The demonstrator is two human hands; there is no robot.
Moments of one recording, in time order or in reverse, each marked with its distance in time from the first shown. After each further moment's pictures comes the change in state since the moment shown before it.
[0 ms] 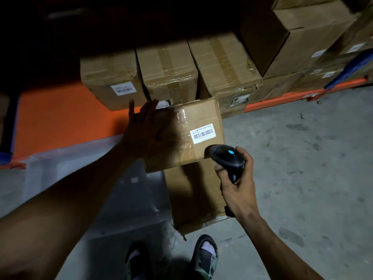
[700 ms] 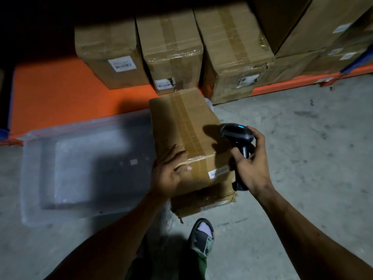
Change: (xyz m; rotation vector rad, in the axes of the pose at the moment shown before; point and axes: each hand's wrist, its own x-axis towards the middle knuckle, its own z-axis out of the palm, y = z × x) left_hand -0.120 0.142 0.054 -0.863 -0.060 -0.484; right_hand 0.044 0.030 -0.029 -0.056 -0.019 0.088
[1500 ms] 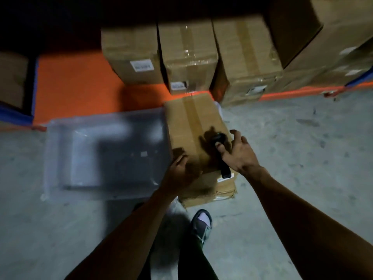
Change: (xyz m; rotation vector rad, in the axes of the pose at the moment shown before) left_hand -0.013 0.043 -0.048 -0.049 -0.279 -0.199; right_hand 0.022 -0.068 0.036 -0.828 -0.300 0.085
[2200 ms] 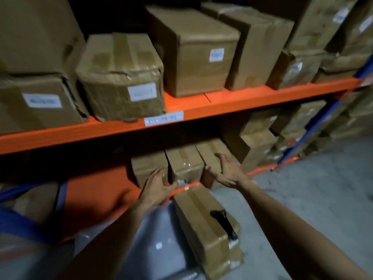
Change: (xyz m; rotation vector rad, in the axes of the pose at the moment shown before) left_hand -0.060 0.158 -0.419 0.067 0.256 0.245; right_hand -0.197 -0.299 -0.195 -0.113 0.317 -0.269
